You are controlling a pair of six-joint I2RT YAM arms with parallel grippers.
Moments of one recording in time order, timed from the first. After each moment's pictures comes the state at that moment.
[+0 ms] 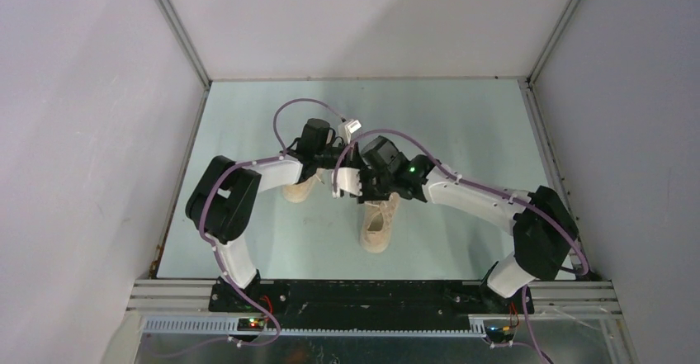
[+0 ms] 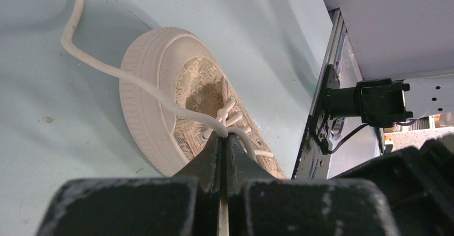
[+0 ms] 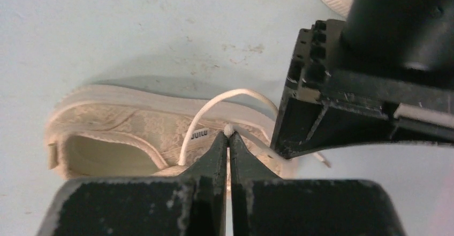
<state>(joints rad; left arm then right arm) -0.48 1.80 0.98 0.22 0.85 -0.43 0.86 1.57 1.17 -0.50 -0.25 -0.76</state>
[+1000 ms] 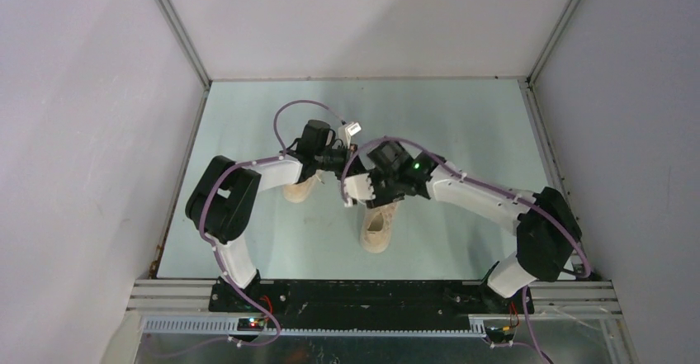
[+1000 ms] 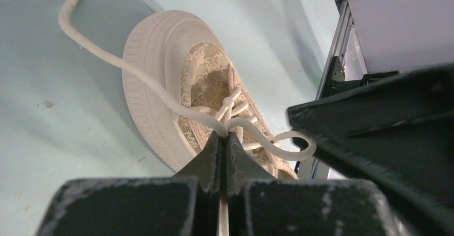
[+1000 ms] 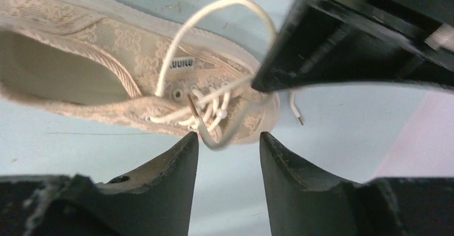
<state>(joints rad) -0.48 1.80 0.98 0.17 0.85 -0.40 0.88 1.57 1.15 -0.61 -0.01 -1.05</state>
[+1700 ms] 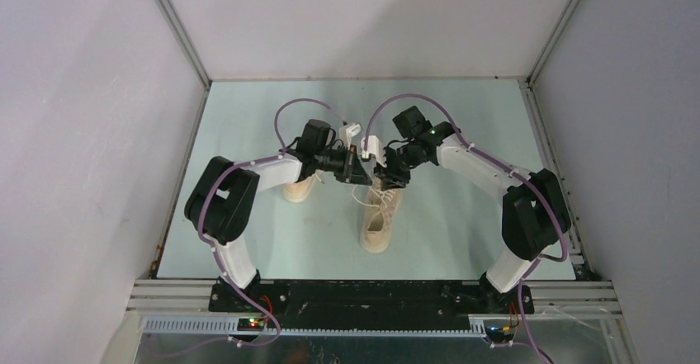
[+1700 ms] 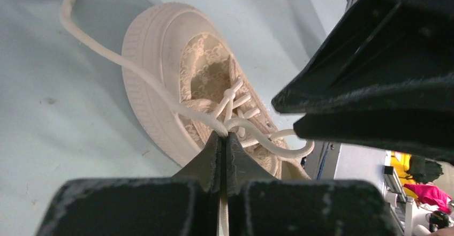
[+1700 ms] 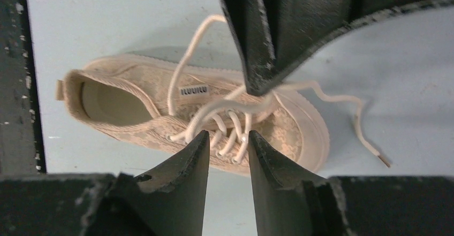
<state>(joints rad) -0.48 1.79 0.99 0.09 0.85 -0.31 0.57 1.69 1.31 -0.74 -0.61 -0.85</state>
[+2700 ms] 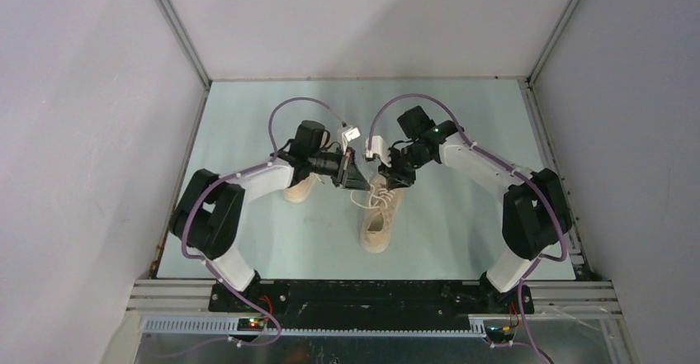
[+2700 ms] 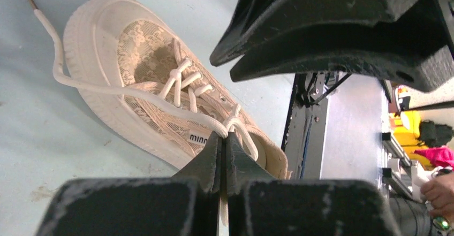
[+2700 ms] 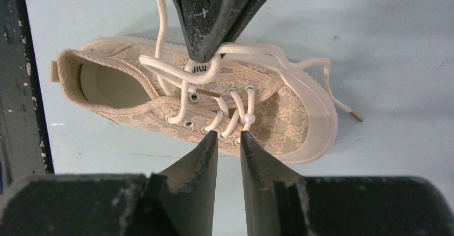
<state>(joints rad) -0.48 1.66 0.95 0.05 0.96 -0.23 0.55 1.69 1.30 -0.78 -0.61 -0.84</state>
